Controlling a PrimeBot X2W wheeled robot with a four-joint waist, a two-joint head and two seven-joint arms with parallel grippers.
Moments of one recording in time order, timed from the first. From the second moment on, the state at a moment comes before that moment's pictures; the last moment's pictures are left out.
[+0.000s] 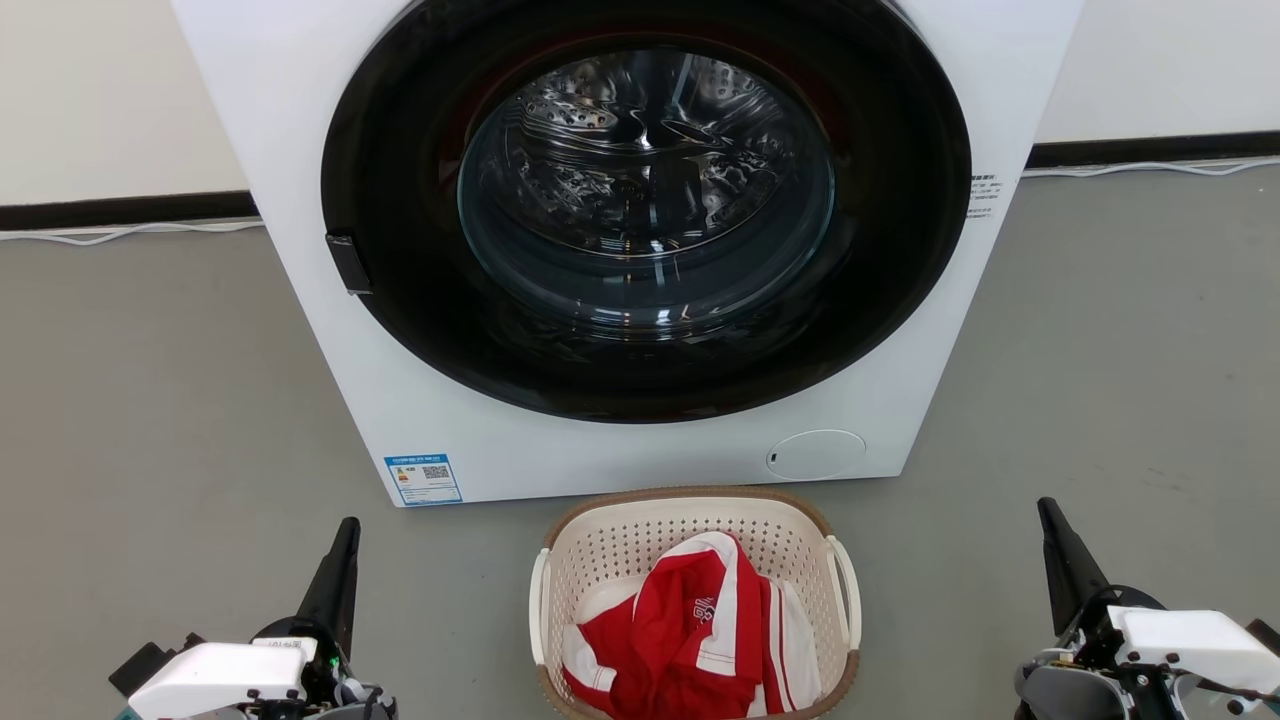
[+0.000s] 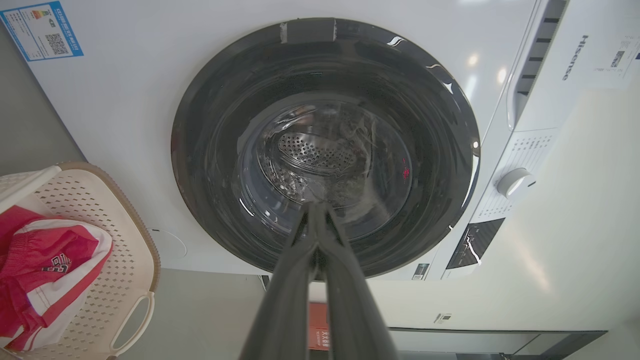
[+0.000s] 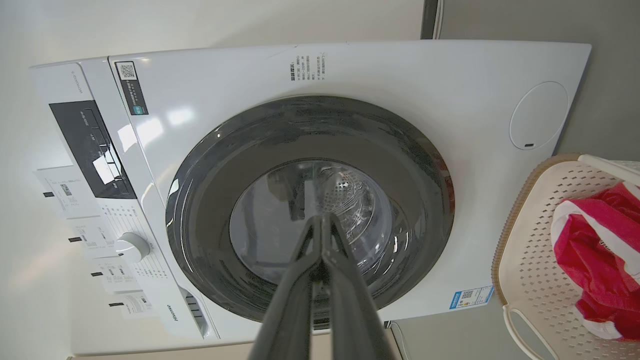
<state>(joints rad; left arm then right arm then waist) -0.05 0.04 0.08 0.27 -1.60 -0.12 0.11 -0.06 -0.05 -0.13 0.28 1.60 0.12 0.11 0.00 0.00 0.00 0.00</state>
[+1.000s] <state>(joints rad) -0.05 0.04 0.08 0.27 -1.60 -0.12 0.11 -0.06 -0.05 -0.13 0.28 1.60 0.12 0.11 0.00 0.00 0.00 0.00</state>
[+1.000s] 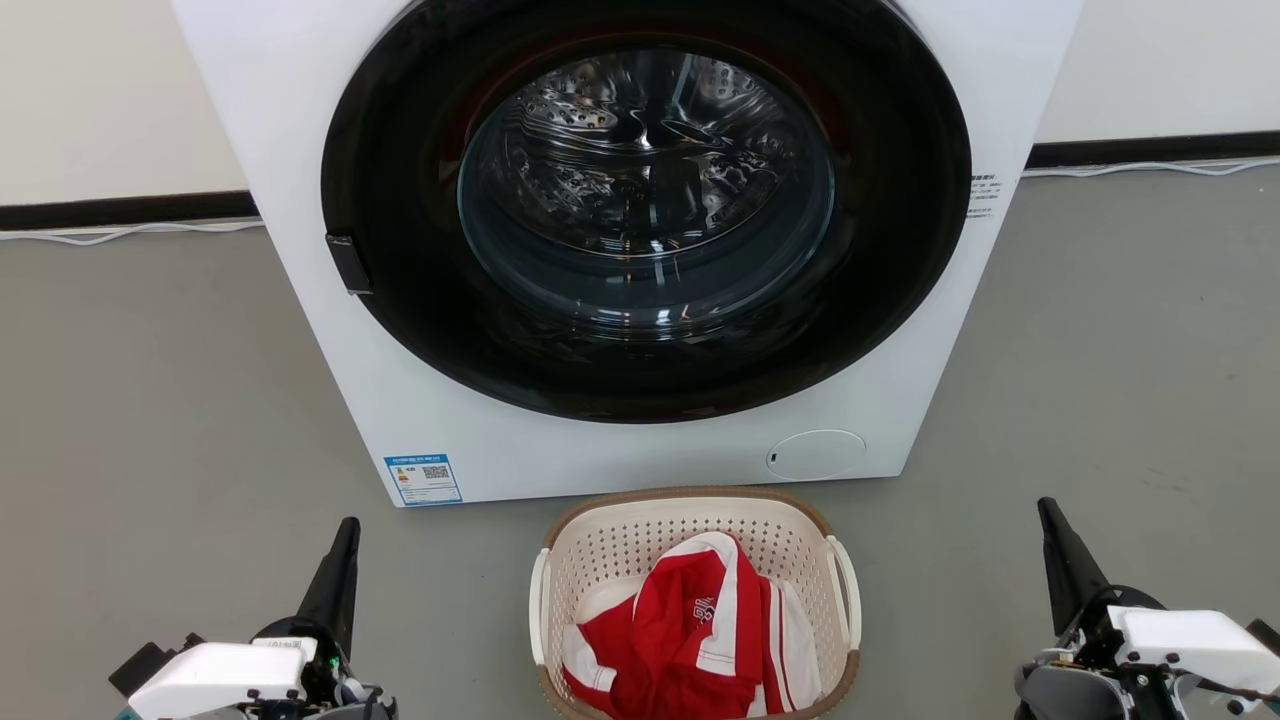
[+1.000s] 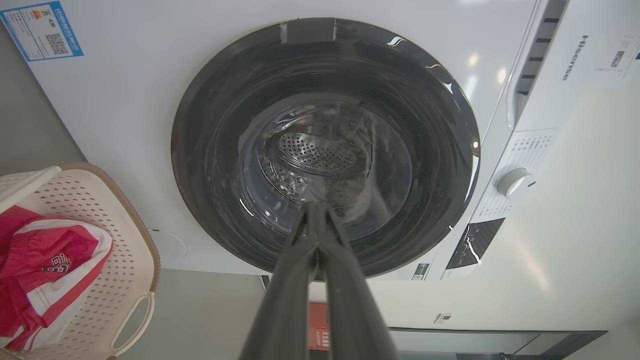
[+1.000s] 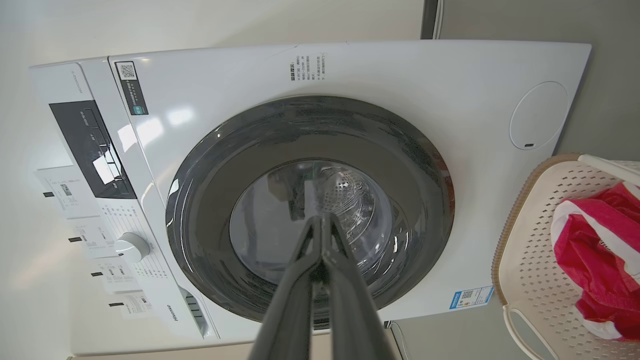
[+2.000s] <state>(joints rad) 0.00 0.03 0.05 0.32 -1.52 -0.12 0.04 -0.02 -0.05 -0.10 0.30 1.46 0.12 0.04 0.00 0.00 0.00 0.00</state>
